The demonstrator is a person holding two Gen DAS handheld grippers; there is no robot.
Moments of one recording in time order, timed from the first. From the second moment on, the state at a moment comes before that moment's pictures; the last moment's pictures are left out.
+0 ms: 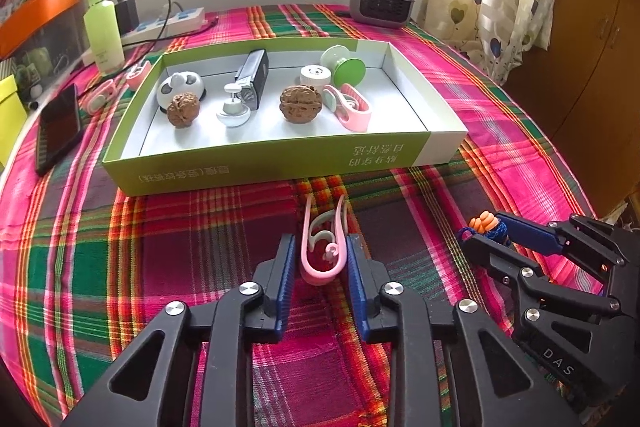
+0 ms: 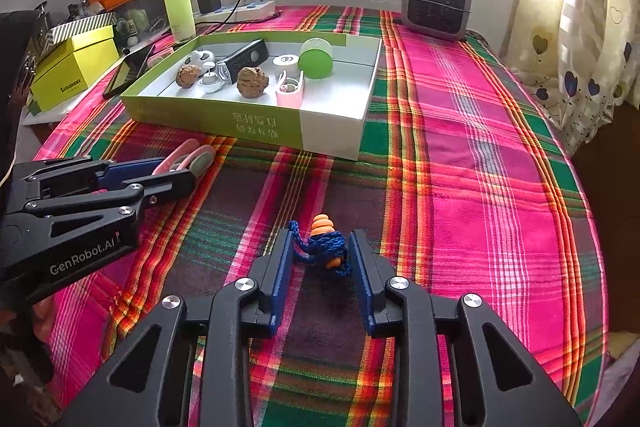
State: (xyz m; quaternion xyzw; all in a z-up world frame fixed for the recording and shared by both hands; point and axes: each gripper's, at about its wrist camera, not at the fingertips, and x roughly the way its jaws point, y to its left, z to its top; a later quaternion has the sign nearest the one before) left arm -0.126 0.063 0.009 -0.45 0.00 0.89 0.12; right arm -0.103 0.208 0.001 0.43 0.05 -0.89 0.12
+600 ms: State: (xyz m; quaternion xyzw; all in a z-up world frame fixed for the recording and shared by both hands) left arm -0.125 0.061 0.010 -0.44 0.00 0.89 0.12; right arm -0.102 0.204 0.001 0.43 0.04 -0.89 0.11
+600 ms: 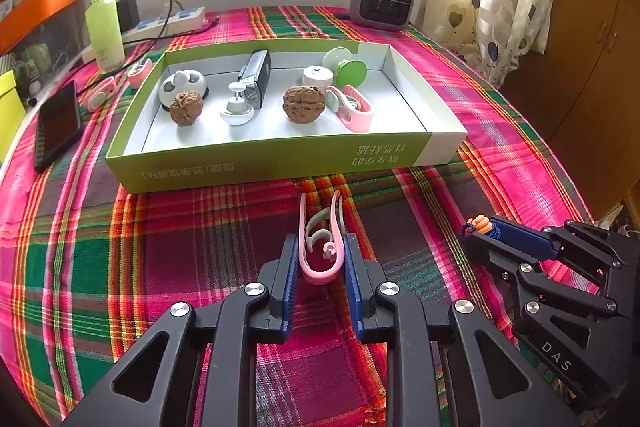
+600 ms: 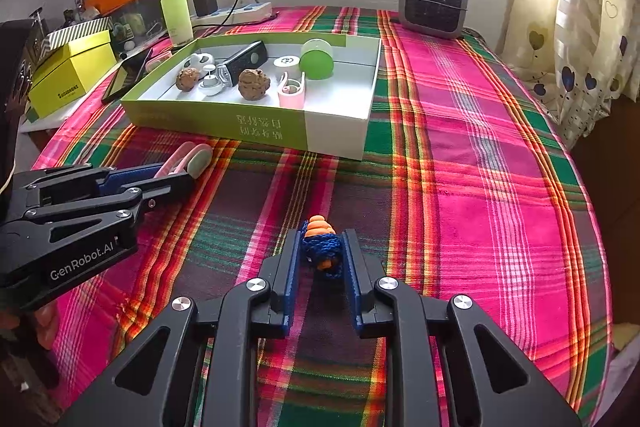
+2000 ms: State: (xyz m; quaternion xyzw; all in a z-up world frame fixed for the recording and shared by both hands) left arm -0.129 0.034 0.042 -0.40 -0.02 0.91 0.12; right arm -0.113 0.176 0.029 0.39 0.02 -0.91 0.14
